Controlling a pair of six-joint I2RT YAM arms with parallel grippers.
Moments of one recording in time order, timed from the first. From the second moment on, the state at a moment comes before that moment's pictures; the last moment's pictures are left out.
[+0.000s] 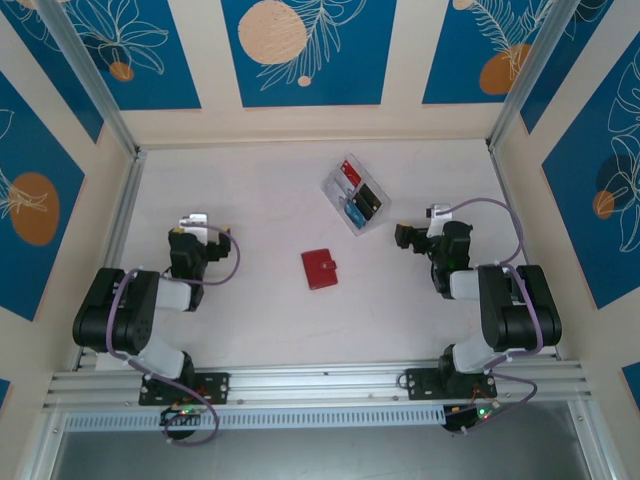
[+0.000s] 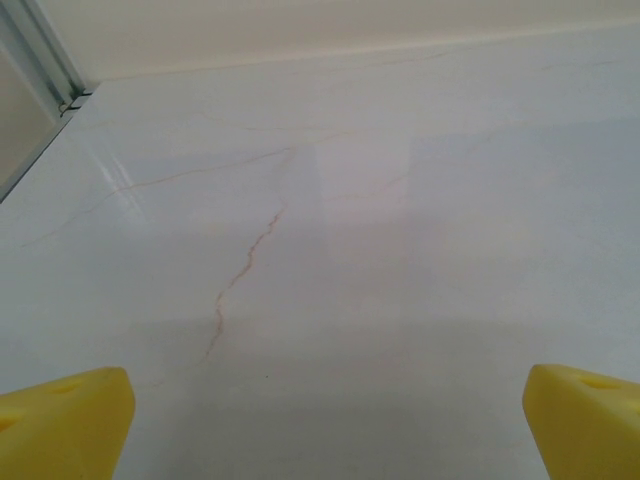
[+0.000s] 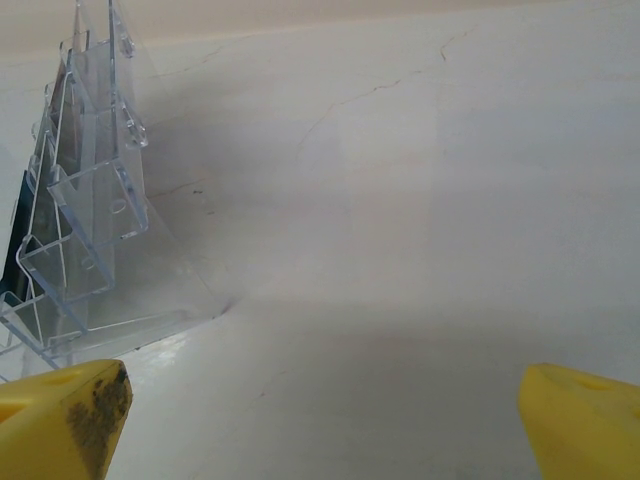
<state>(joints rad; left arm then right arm) -0.08 1.56 0.34 0.87 -0.15 0.04 0.00 1.52 0.40 0.71 -0.18 0.08</state>
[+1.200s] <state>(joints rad) -0.51 1.51 0.87 -0.06 0.34 -0.63 0.53 1.44 1.04 -0.41 -0.12 0.49</state>
